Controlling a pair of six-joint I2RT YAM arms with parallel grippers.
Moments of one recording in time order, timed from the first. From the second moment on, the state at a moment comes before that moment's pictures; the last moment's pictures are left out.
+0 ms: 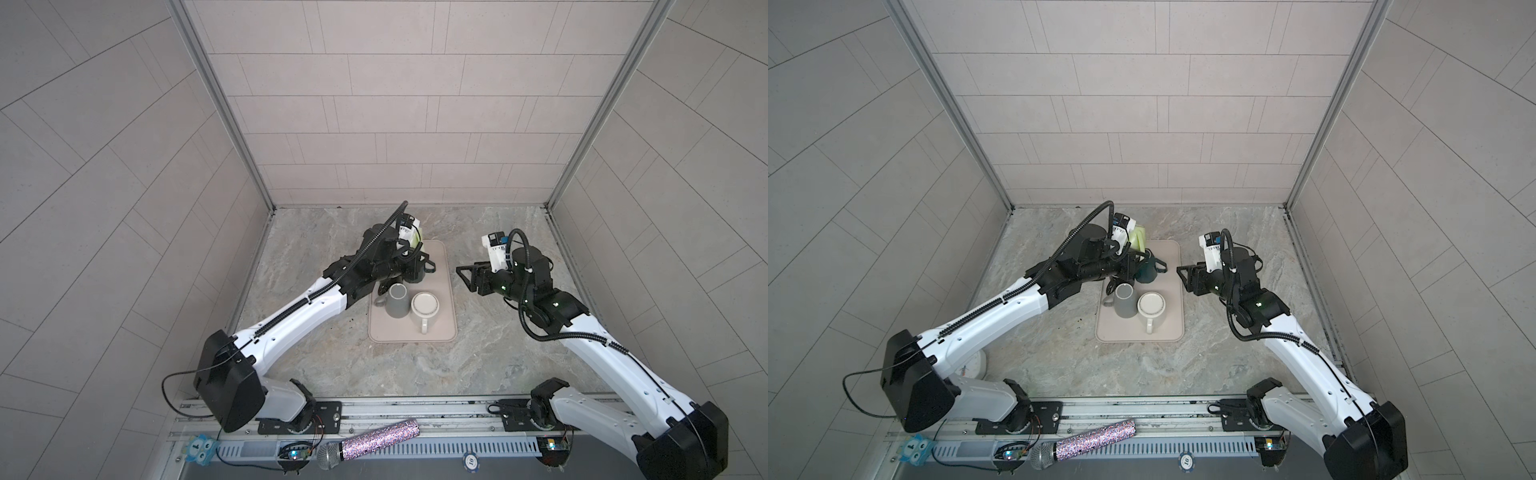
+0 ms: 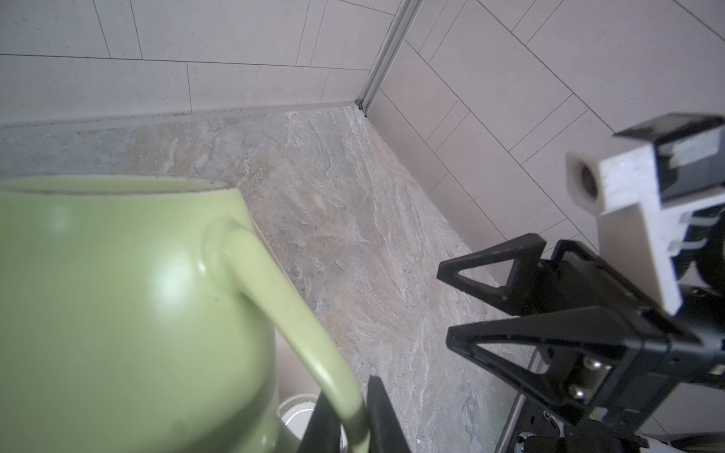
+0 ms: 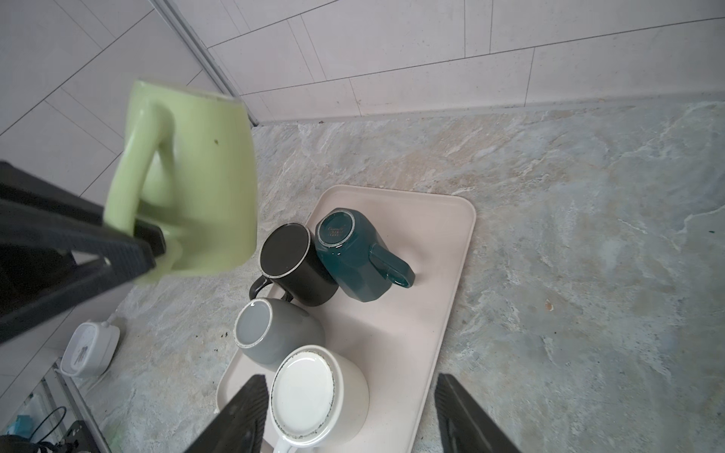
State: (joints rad) left arm -0.69 1.40 1.24 -0.29 0.23 -0.37; right arm 0.37 0.99 0.80 -0.26 -0.23 0.29
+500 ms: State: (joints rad) left arm -0.68 1.41 1.23 -0.45 0.32 -0.22; right arm 0.42 1.05 0.74 -0.01 -0.24 0.00
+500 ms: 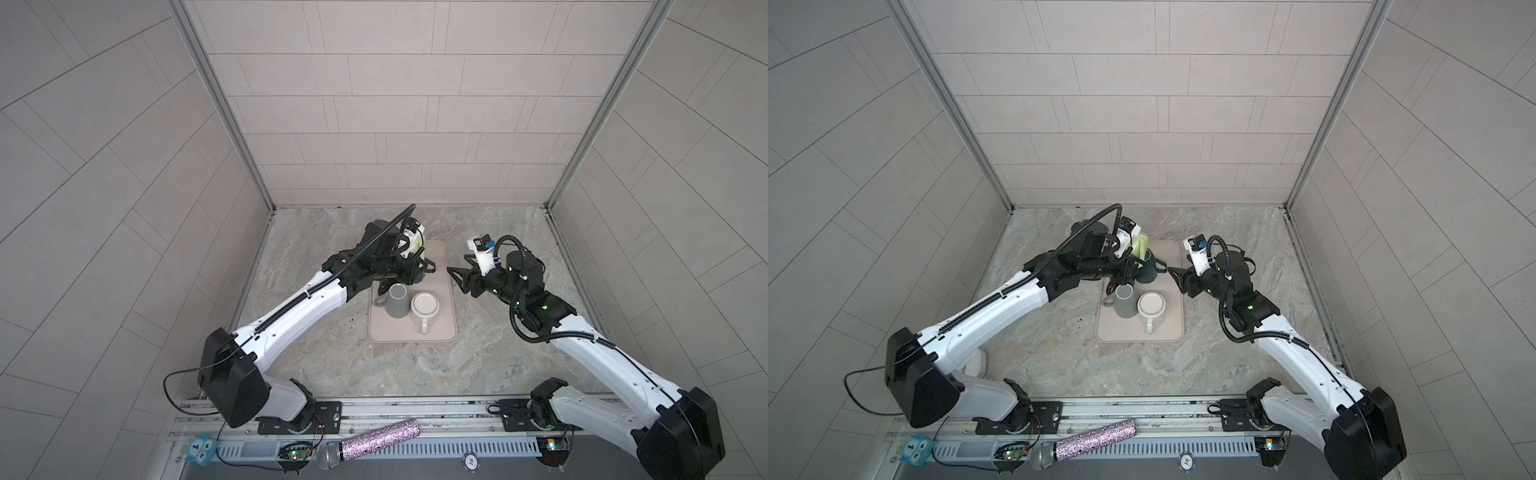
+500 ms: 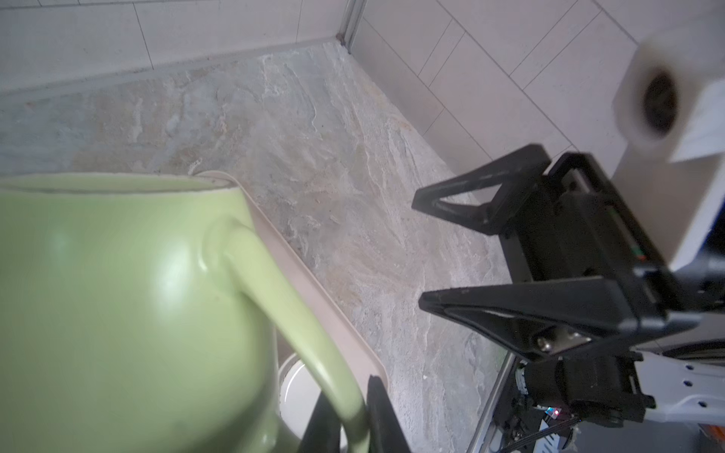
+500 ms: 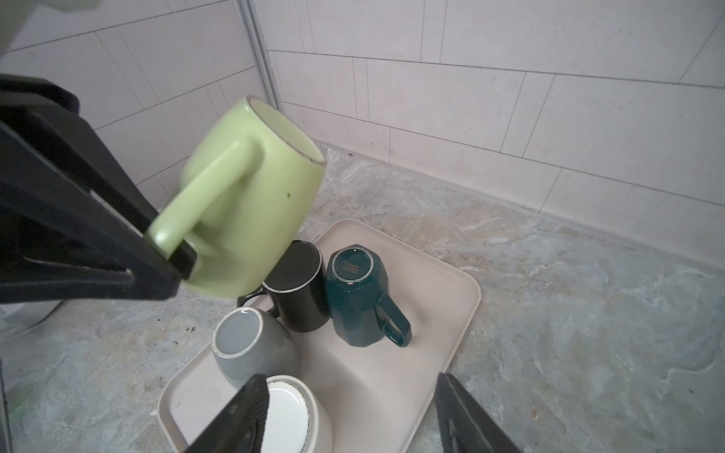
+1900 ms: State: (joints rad) left arm -0.72 1.35 0.87 -0.08 0.31 -0.08; right arm 0.48 1.23 1.12 -0.41 -0.38 0.40
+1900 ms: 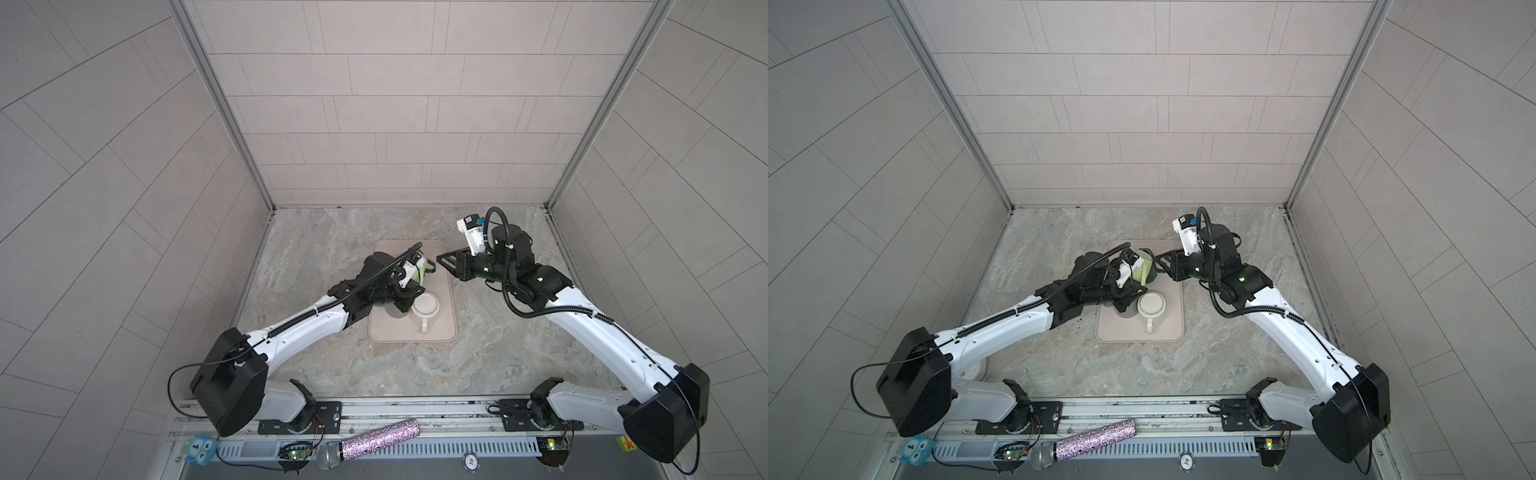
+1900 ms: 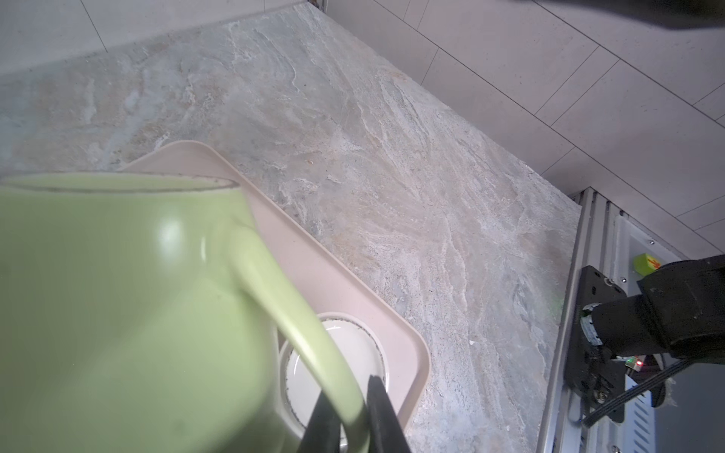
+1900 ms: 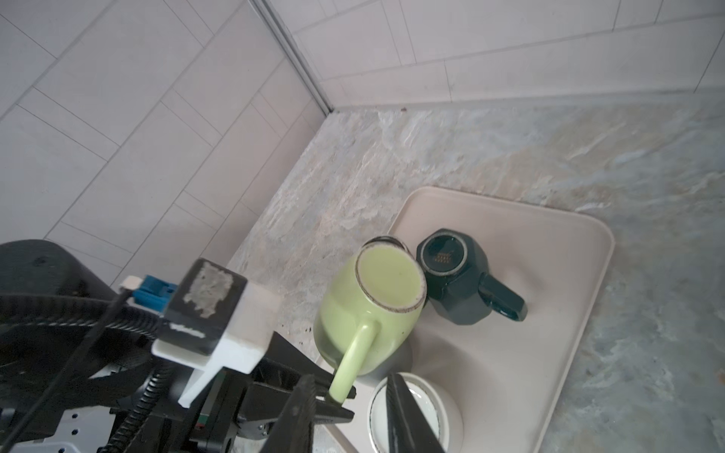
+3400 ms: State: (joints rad) left arm -0.88 1.40 0.87 0.02 0.10 0.19; right arm 0.49 1.39 1.15 -0.57 -0.43 0.48
